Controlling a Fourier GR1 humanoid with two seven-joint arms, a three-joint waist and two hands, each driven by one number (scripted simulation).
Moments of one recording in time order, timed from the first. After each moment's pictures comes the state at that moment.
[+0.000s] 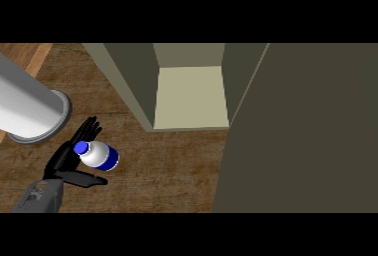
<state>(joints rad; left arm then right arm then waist) -0.37 0.31 0.25 -0.46 -0.14 -0.48 -0.77 0.11 -0.17 0.58 -2.48 0.10 -0.21 0.37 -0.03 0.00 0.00</state>
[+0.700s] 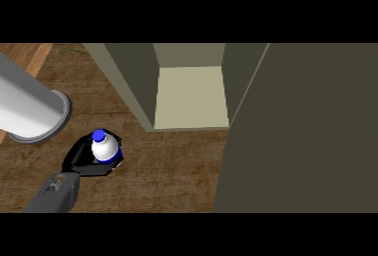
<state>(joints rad) -0.45 0.26 0.21 -0.35 -0.14 -0.47 -0.86 0.09 -0.20 0.58 -2.47 0.10 -0.24 0.36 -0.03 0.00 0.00</state>
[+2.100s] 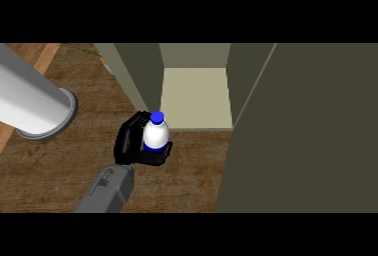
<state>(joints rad) -0.37 0.01 -0.09 -0.85 0.21 0.04 -0.71 0.11 -0.23 0.57 -2.47 0.09 -0.28 0.36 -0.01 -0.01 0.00</state>
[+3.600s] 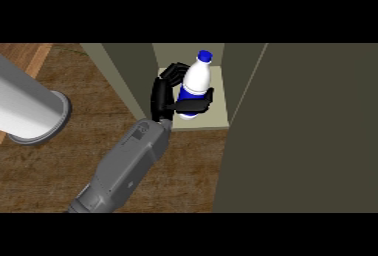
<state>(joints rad) -0.80 0.00 -0.37 -0.72 0.55 0.56 -0.44 0.22 -0.30 0.55 -2.49 0.05 -0.27 0.24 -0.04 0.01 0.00</state>
